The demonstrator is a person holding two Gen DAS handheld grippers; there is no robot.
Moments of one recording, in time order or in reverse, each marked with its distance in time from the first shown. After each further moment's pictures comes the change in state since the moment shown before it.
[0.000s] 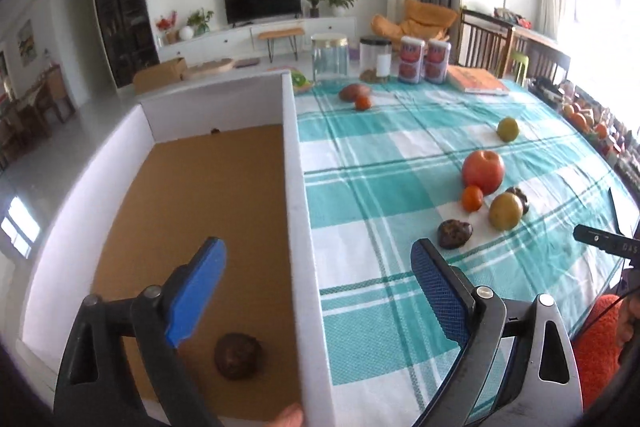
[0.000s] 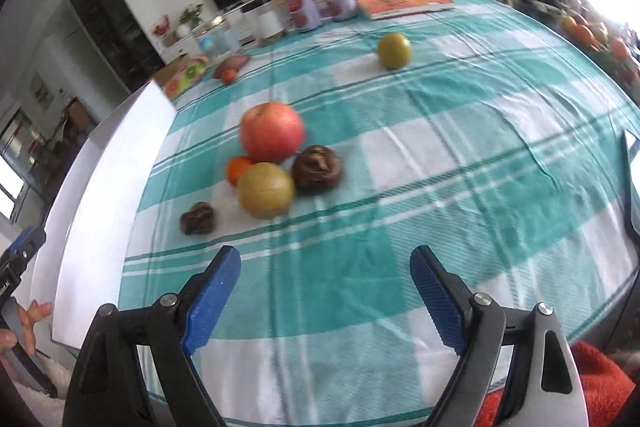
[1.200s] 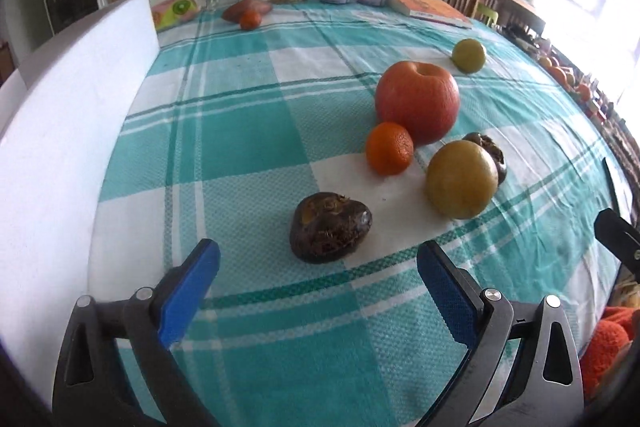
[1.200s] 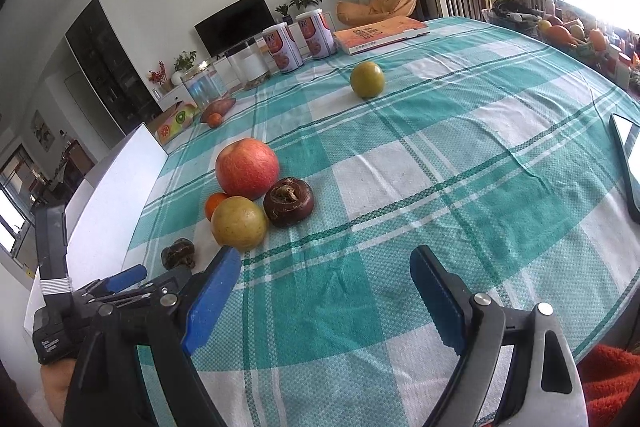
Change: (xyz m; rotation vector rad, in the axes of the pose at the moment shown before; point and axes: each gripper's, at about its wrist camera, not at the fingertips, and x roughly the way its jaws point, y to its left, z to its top) left arm 0.117 -0.142 -0.021 0.058 0.160 -0.127; right arm -0.005 0.000 -0.012 0.006 -0.164 0.028
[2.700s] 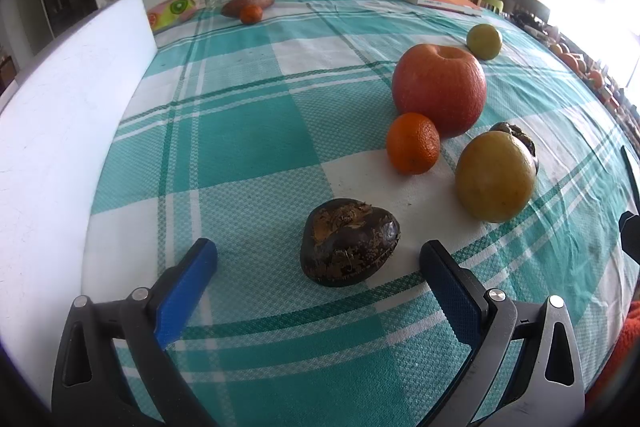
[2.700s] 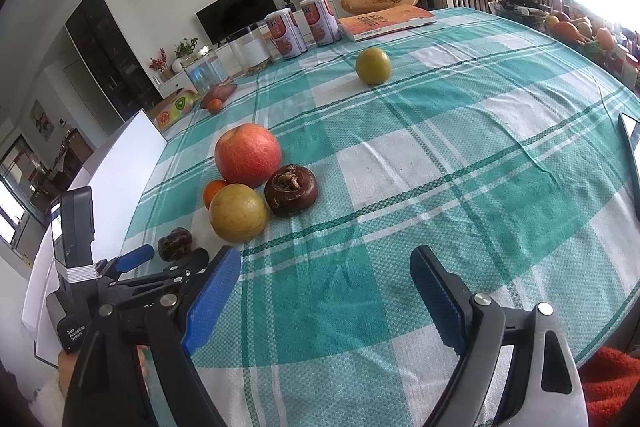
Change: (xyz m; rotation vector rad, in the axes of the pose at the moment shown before) left arm 0.022 0.009 0.002 0.018 0.018 0.019; right arm 0.012 0.007 0.000 -0.032 0.049 -0.003
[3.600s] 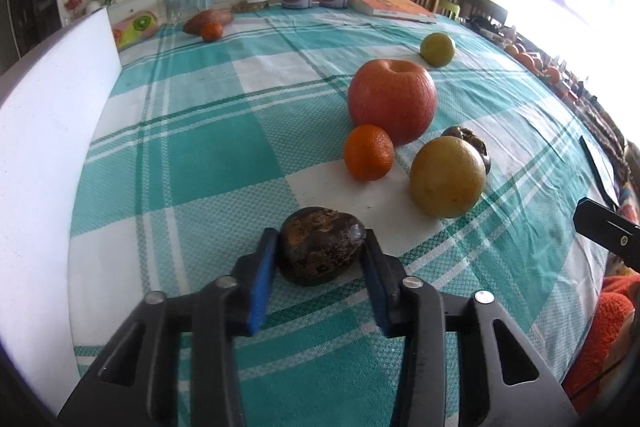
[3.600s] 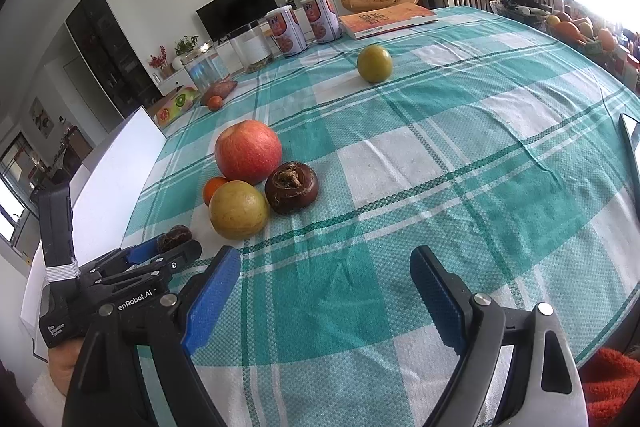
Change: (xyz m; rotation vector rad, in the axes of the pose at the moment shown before) left arm -0.014 0.002 0.000 0.056 -0.040 -0.166; right arm 0.000 -0.001 0.000 0.009 0.006 0.004
